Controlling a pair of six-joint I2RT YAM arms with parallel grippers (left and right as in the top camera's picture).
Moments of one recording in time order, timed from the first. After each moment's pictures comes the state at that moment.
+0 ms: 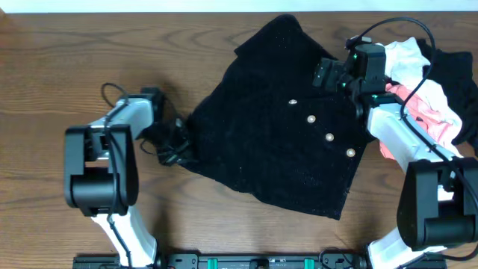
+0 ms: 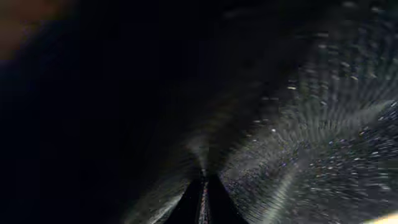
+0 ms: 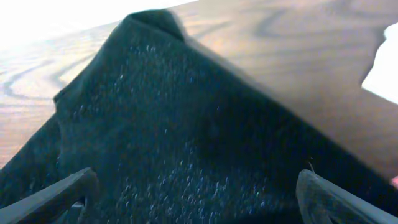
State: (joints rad) left arm 0.05 2.00 1.13 -0.96 0.56 -0.40; right arm 0.09 1.76 1.10 -0.04 -0.10 0.32
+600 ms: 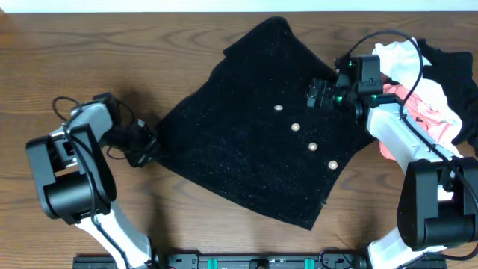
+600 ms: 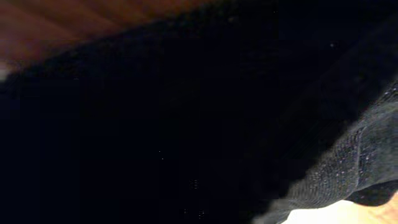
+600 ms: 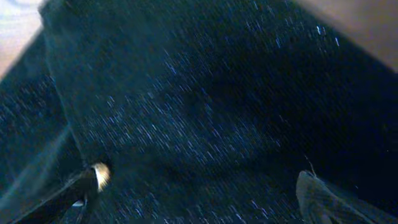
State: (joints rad) left arm 0.31 2.00 1.14 -0.95 0.56 -0.35; right arm 0.10 1.76 1.10 -0.31 -0.27 0.32
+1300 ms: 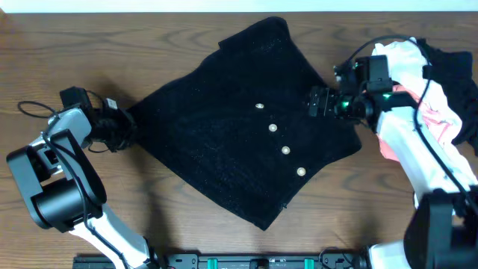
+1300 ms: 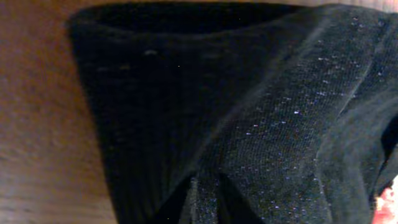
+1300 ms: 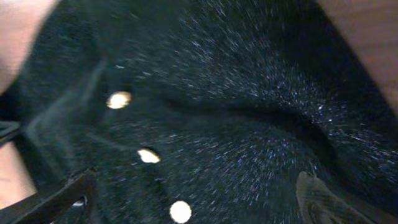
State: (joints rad) left arm 0.43 1.99 1.15 -0.61 0.57 -0.32; right arm 0.09 1.60 1.16 -0.60 -0.39 0.32
